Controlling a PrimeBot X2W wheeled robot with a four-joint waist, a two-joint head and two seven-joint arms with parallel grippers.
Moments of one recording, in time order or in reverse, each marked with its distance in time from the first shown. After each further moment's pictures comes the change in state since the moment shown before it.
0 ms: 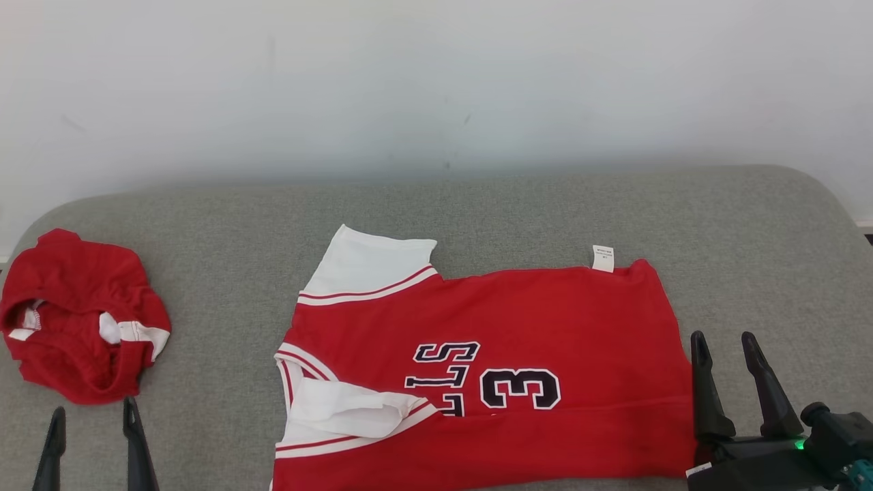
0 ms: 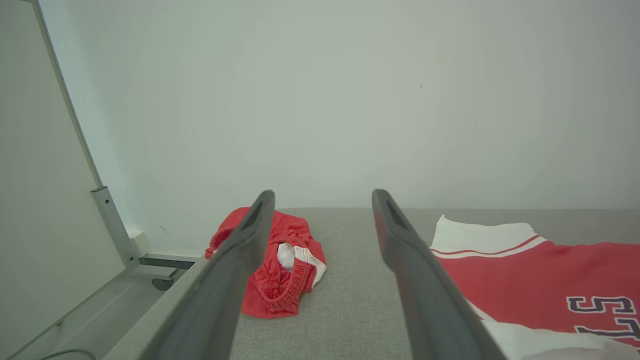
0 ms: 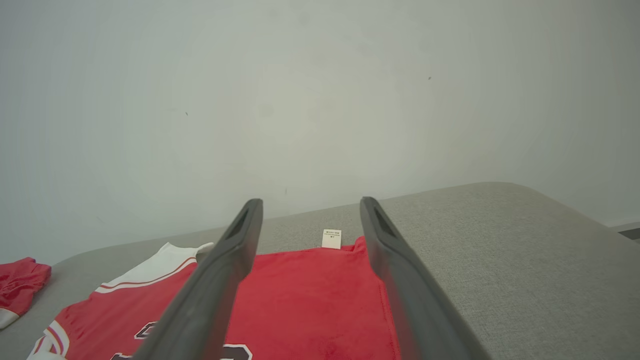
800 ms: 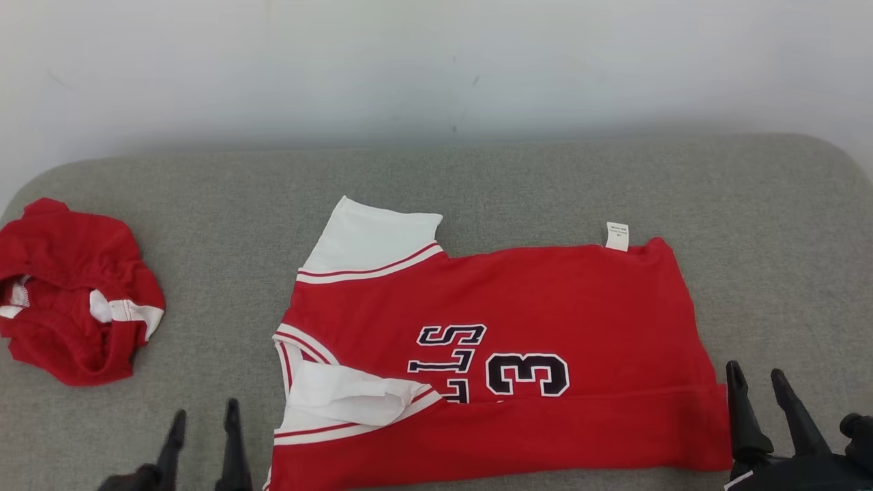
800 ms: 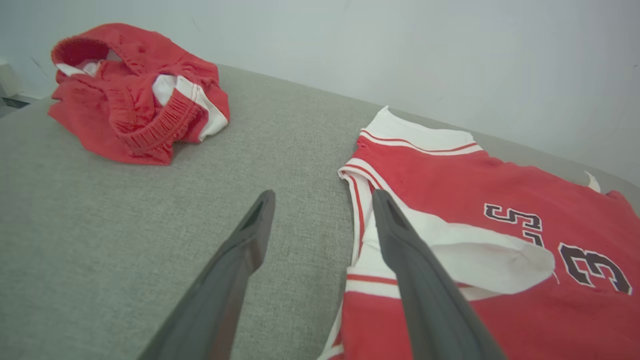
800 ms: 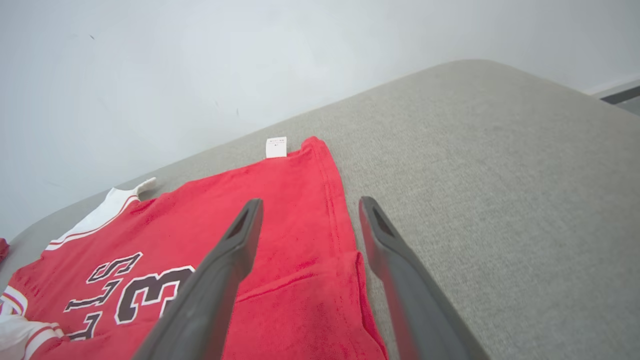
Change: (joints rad) left arm -0.141 0.004 -0.304 0.328 -0.373 0.005 0.002; right arm 0.065 -0.024 -0.103 0.028 0.161 0.000 0.207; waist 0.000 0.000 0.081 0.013
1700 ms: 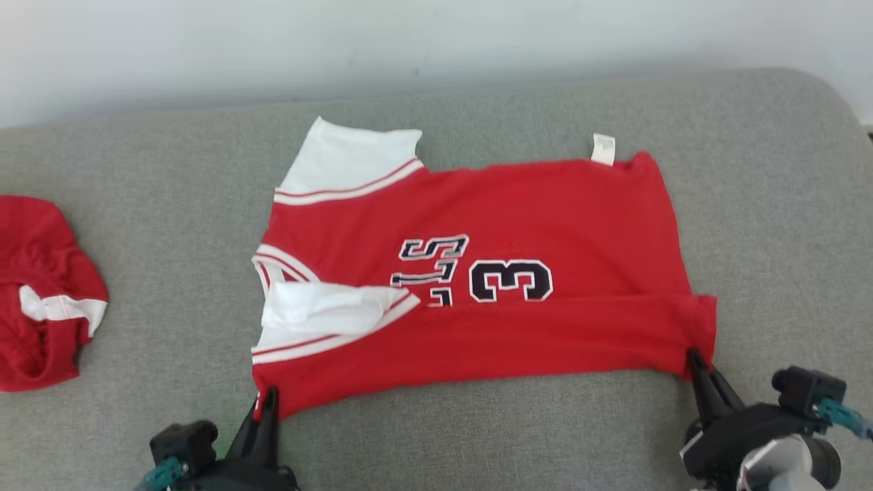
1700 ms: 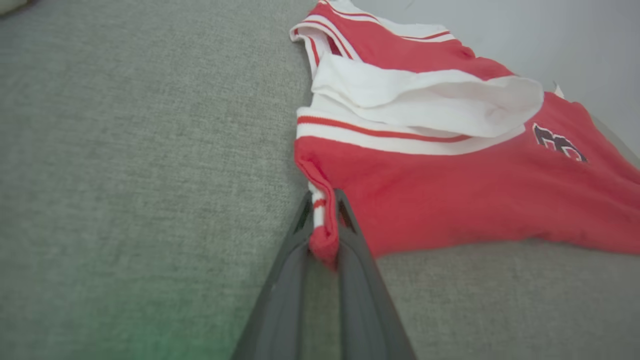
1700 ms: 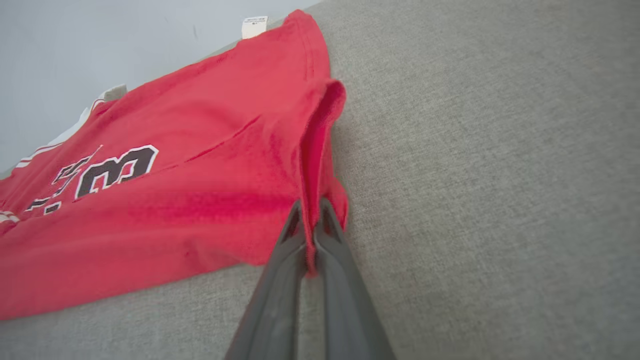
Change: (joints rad) left arm -0.247 -0.005 -0.110 0.286 -0.103 -0.112 0.022; right arm -0.267 -0.063 0.182 0.345 0.082 0.000 -0.019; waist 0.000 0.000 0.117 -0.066
